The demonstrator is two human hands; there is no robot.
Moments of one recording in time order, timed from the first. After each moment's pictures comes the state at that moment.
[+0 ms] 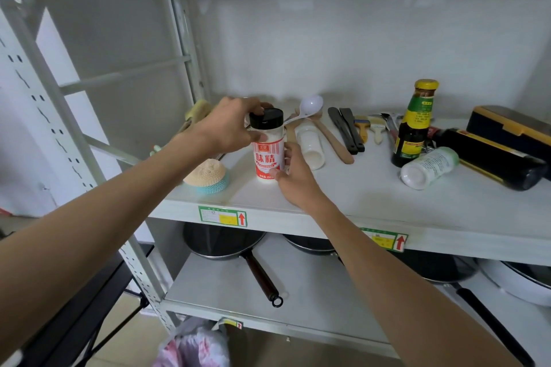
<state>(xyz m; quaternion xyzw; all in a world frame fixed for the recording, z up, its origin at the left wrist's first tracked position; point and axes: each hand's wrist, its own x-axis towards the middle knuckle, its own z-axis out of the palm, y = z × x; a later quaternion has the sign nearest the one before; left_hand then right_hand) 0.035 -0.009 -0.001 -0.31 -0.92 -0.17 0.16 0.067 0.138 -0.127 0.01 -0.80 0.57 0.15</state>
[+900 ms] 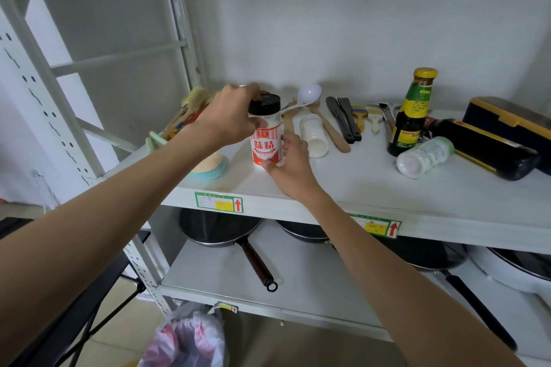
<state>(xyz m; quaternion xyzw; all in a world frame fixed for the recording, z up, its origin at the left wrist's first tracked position) 0.046 0.002 -0.009 -0.27 -0.93 -0.14 0.22 0.070 0.133 -0.134 -0.04 -0.83 0.53 0.19</state>
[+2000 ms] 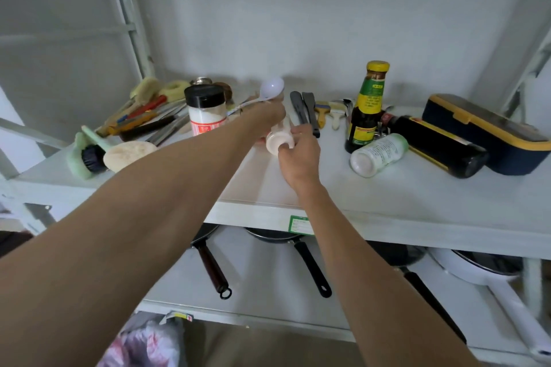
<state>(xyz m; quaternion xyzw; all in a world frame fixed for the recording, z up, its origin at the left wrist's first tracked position) 0.003 0.170 -0.050 -0.06 -0.88 -0.46 -0.11 0.069 0.232 -0.136 -0.16 -0.80 0.50 0.30</state>
